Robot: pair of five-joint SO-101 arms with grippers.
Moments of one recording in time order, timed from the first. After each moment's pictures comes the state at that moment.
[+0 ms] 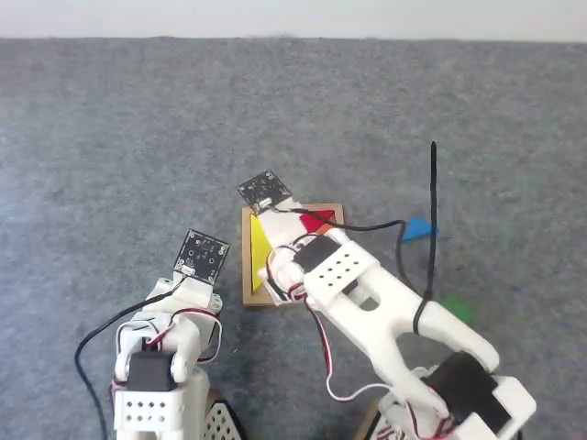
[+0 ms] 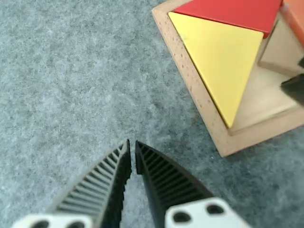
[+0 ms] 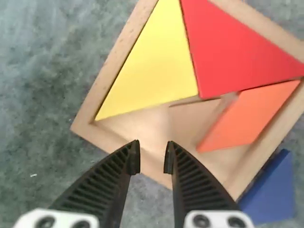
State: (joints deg) left arm -5.3 -103.1 96.7 72.6 -13.2; right arm -46.1 -10.4 38.8 52.0 -9.0
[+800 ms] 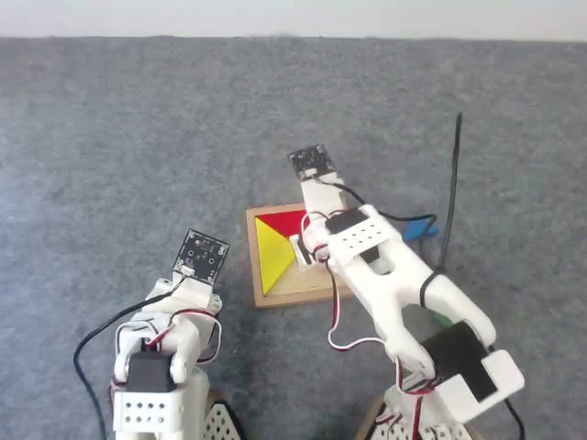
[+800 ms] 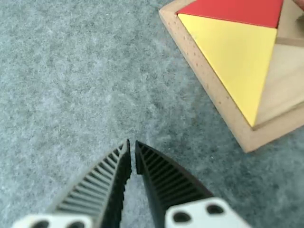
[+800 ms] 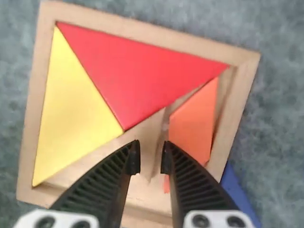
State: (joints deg) left arm -5.3 -103.1 96.7 72.6 -13.2; right arm -33.0 -1.1 35.6 46.2 -8.4
